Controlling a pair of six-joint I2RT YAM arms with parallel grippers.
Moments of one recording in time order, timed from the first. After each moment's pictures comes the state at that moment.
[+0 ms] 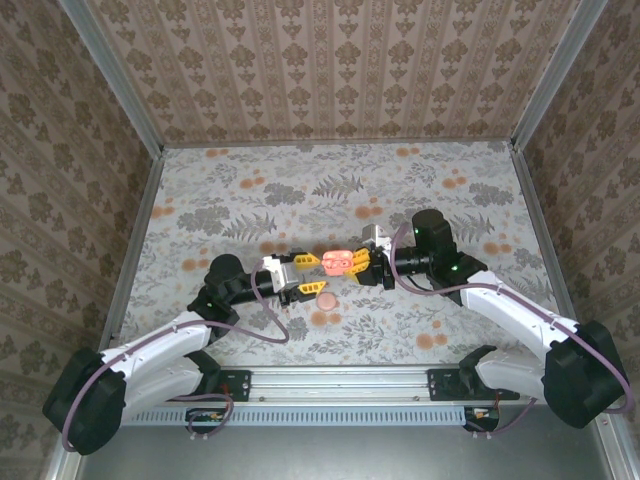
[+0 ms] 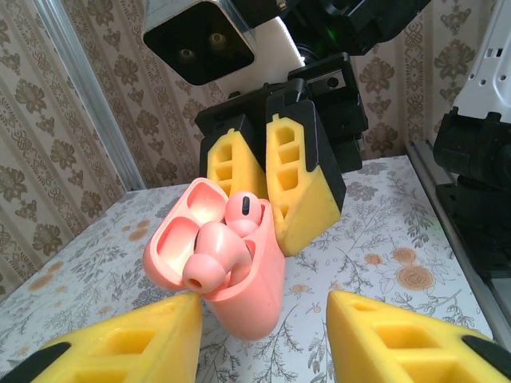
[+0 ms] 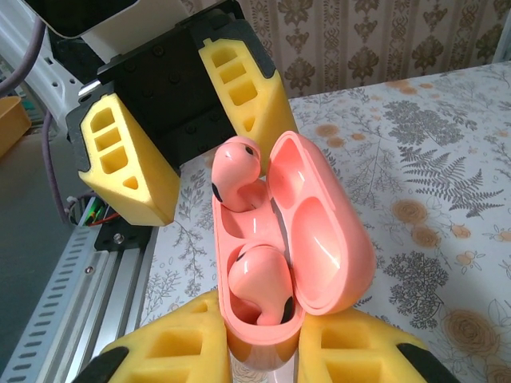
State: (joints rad) left arm -0.71 0.96 0.32 0.65 0.73 0.25; right arm 0.48 1.15 0.68 0.04 -0.92 -0.26
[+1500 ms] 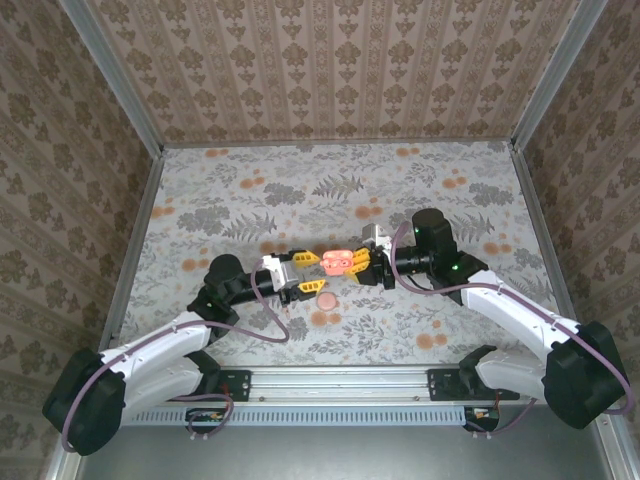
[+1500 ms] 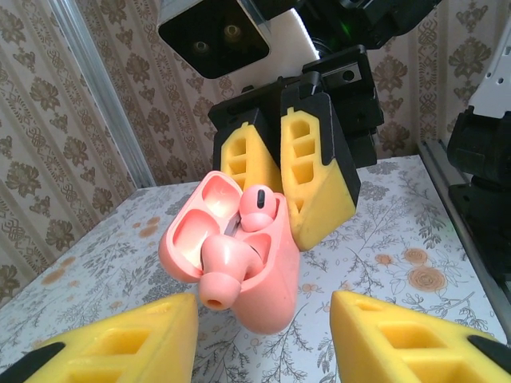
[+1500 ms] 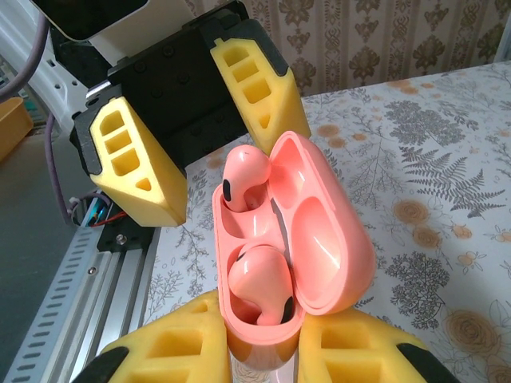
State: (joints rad) left arm -0.71 0.96 0.32 0.65 0.70 0.25; right arm 0.48 1.15 0.69 0.02 -0.92 -0.26
